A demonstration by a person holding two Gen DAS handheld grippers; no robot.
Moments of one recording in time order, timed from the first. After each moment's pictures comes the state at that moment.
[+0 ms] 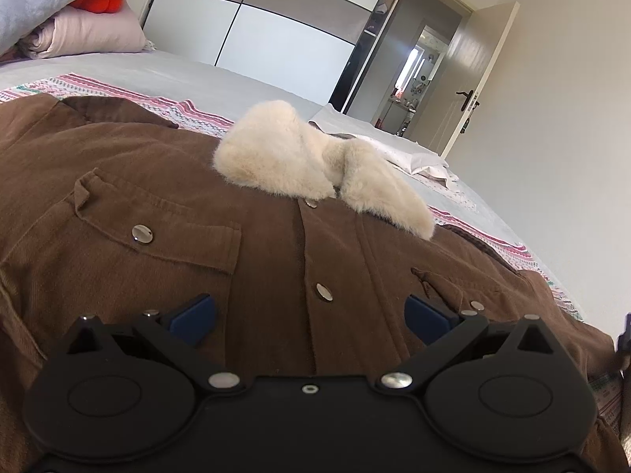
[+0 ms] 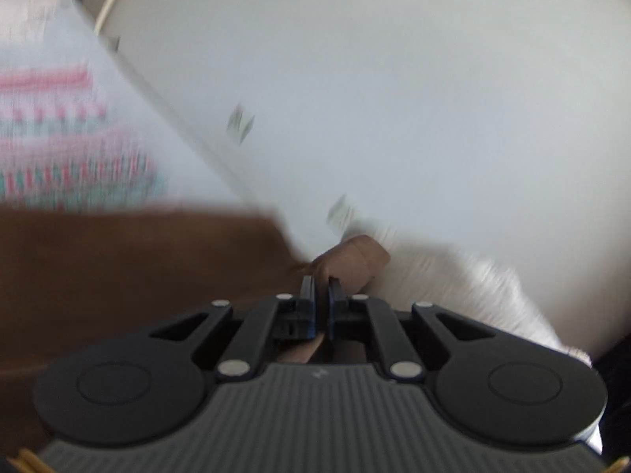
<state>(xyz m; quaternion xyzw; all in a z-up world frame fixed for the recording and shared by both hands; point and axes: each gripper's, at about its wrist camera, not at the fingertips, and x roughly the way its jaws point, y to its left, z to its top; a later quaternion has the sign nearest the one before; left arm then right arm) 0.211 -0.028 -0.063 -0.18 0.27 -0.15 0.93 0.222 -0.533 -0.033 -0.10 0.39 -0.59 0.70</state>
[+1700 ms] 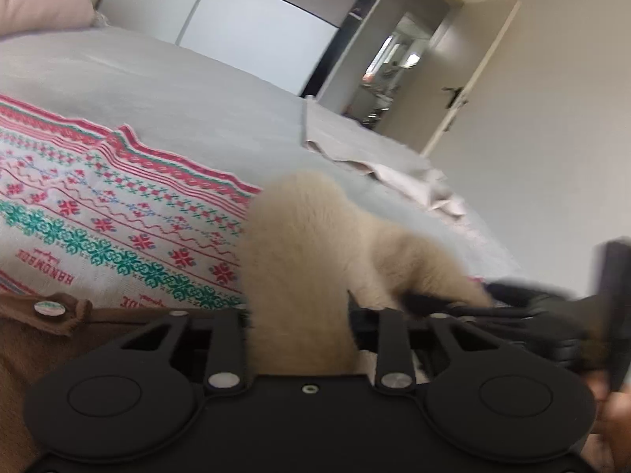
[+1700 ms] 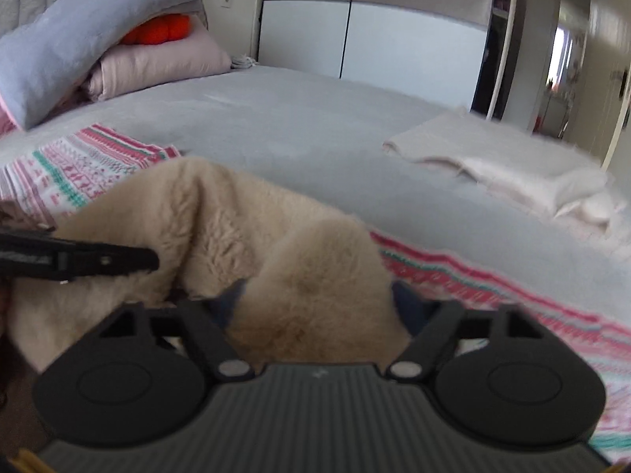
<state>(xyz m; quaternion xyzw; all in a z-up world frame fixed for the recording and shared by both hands) 0.464 0.023 -0.061 -0.22 0.30 -0.24 0.90 0.503 -0.207 -0.036 -0.08 0.31 0.15 0.94</state>
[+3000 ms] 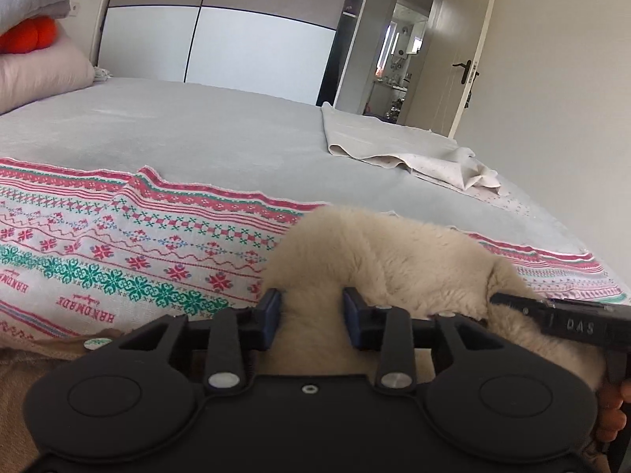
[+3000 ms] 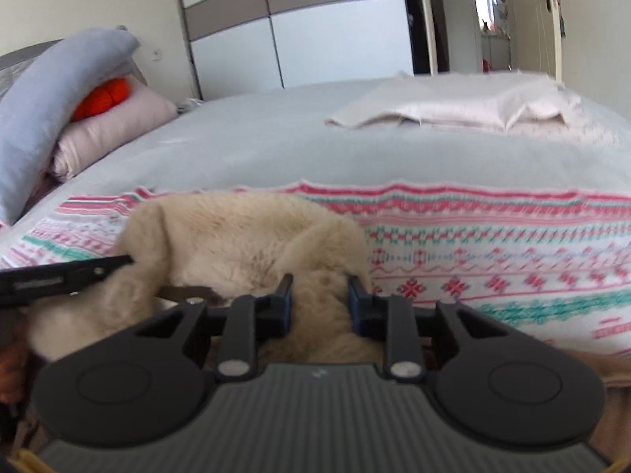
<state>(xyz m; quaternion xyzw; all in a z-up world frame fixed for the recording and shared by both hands) 0.464 0.006 -0.070 -0.09 0.27 -0.17 0.94 0.454 -0.249 -0.045 0.06 0.29 0.08 0.95</state>
